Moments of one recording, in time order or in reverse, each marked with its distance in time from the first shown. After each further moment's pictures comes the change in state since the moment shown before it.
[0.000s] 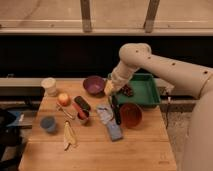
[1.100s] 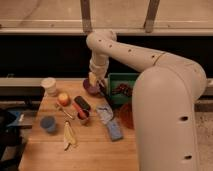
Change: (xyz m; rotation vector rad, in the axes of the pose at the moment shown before) arm -0.089 0.011 0.022 0.162 0.154 -0.231
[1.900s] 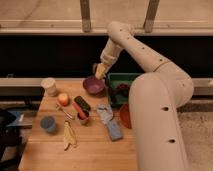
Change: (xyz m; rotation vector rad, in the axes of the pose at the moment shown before) arm -0.010 -0.037 -0.011 -0.293 -0.130 -0.110
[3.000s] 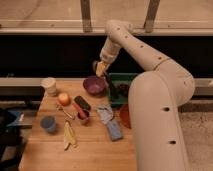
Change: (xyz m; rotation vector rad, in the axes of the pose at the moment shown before) arm -0.011 -0.014 -0.010 0.122 0.010 -0.061
